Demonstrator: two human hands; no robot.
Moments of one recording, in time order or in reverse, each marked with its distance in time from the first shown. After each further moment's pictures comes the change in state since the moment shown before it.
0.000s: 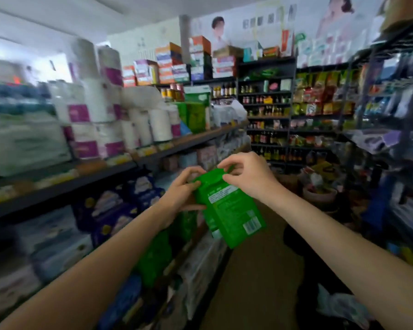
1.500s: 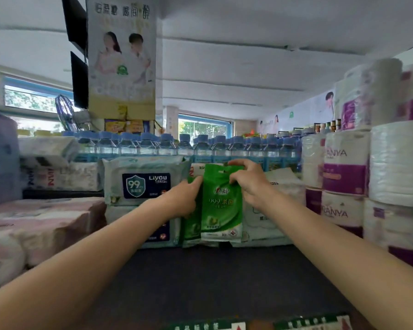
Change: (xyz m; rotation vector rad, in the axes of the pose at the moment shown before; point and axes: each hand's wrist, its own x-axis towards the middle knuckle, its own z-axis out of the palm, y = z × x) left_hand 0.014 0.074 -0.506 1.481 0.765 -0.557; right_hand 0.323 -0.351 0.400 1.169 -0.714 -0.081
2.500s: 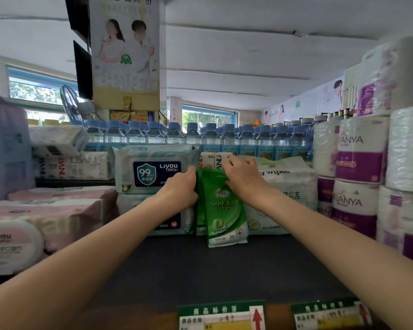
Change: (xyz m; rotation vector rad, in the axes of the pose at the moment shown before) left_hand -0.025 -0.013 -0.002 -0.006 0.137 -0.046; right_hand 0.000 0.029 0.016 -1.447 -0.079 -0.743
